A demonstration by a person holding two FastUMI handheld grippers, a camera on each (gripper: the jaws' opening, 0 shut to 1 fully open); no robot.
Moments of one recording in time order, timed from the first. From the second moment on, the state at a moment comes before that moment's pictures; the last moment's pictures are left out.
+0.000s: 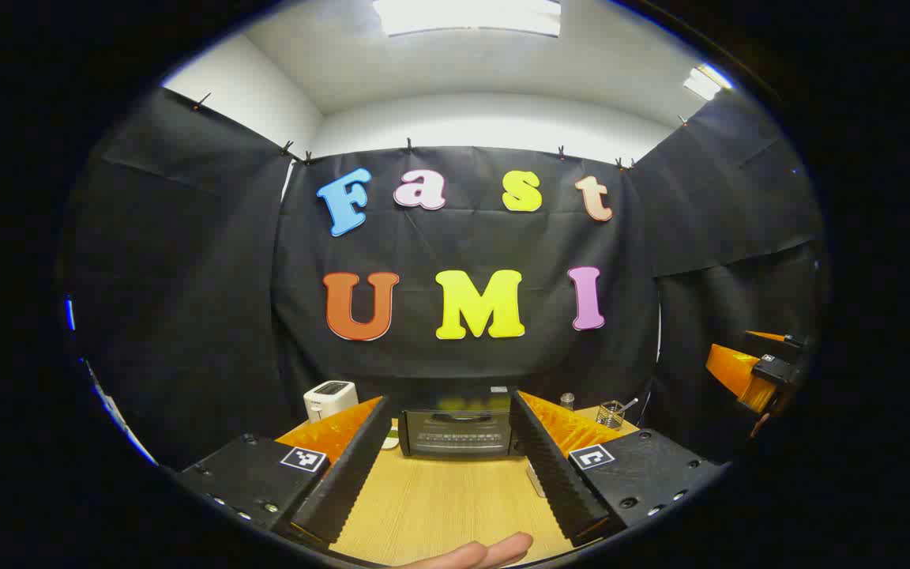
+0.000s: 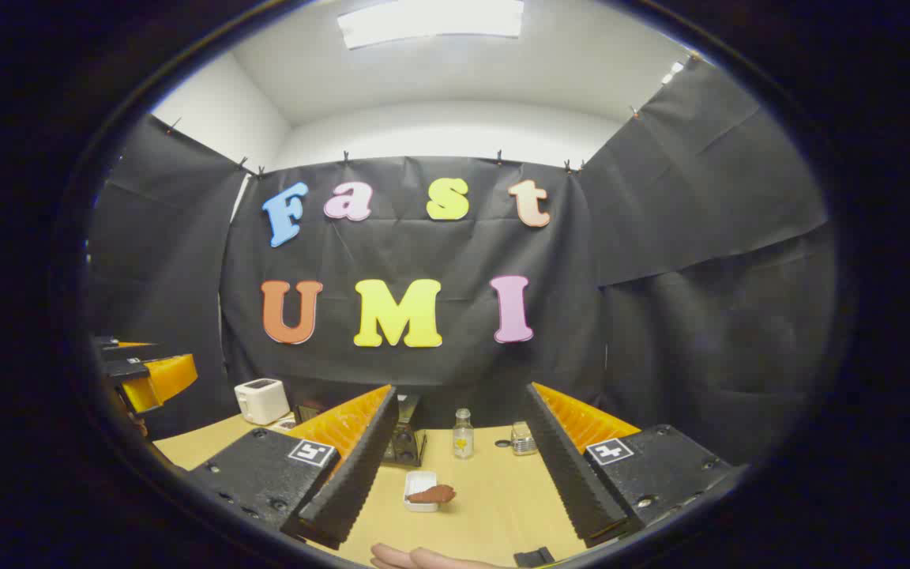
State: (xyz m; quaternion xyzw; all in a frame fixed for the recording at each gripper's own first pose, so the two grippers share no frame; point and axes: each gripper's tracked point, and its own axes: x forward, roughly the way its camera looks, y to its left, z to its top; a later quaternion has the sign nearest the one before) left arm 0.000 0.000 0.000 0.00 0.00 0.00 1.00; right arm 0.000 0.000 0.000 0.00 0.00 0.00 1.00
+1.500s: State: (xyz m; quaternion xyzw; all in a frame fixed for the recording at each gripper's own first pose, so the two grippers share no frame) left arm 0.175 -0.030 -0.093 0.00 0.11 -0.04 0.99; right arm 0.070 -0.035 -0.053 0.02 0.00 0.00 1.00
